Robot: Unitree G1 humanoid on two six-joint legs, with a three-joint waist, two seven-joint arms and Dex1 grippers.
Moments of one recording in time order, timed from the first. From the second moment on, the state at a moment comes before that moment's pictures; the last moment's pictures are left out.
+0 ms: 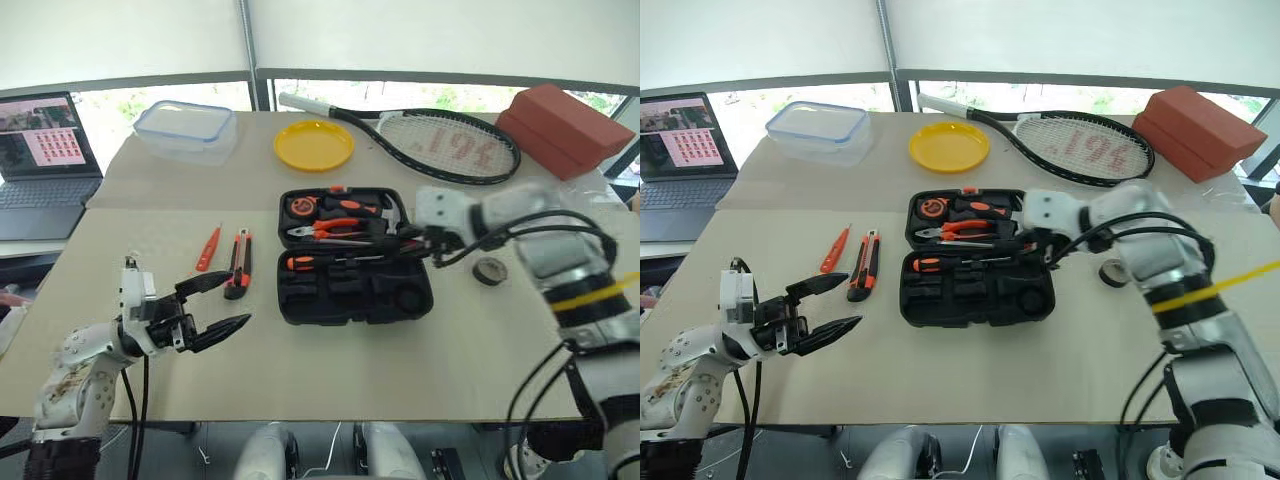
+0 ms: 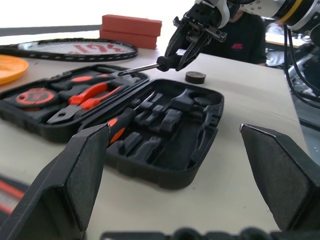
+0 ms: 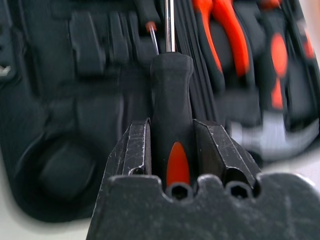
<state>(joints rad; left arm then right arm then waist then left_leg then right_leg) 0.03 0.62 0.26 -0.14 -0.67 0.15 -1.21 -0.90 -0.75 0.39 0.23 -0.08 0.19 1.28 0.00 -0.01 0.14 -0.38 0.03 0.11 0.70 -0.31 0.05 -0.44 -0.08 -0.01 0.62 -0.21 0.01</state>
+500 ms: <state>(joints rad) 0.06 0.62 0.26 -0.20 -0.67 0.16 -1.17 -0.93 -0.66 0.47 0.41 -0.19 0.10 1.31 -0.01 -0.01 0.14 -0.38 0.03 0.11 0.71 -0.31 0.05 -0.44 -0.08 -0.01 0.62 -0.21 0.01</state>
